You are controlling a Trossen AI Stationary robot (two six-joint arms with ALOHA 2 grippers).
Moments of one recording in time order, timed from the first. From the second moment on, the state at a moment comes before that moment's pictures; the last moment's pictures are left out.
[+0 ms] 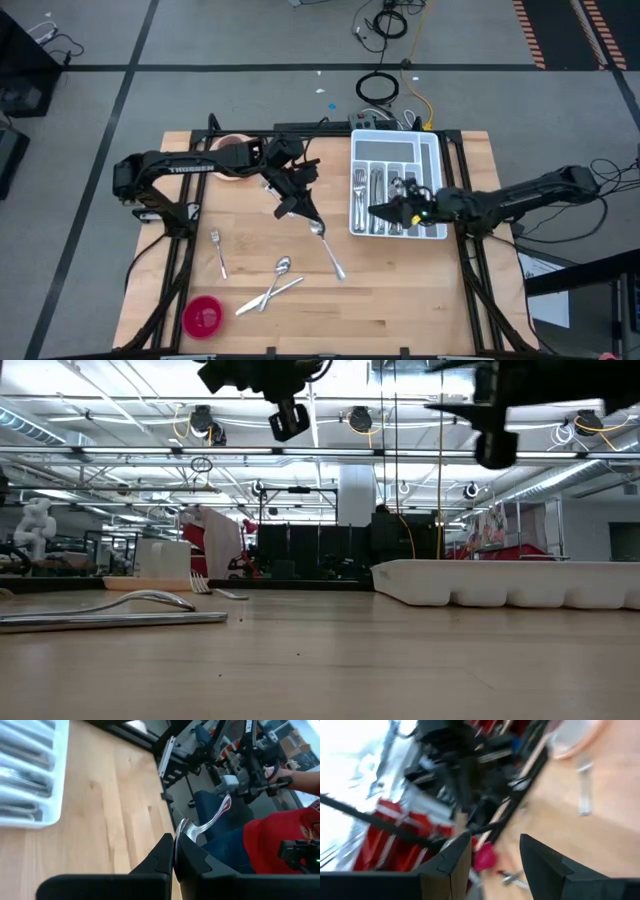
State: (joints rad) left arm 0.23 1.55 1.28 -0.39 0.87 -0.25; right arm 0.15 0.91 0.41 0.46 0.22 1.11
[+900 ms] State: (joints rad) left arm 0.21 1.58 1.28 -0.52 0.79 -0.08; right arm -0.08 1.55 0.81 0.56 -0.52 1.05
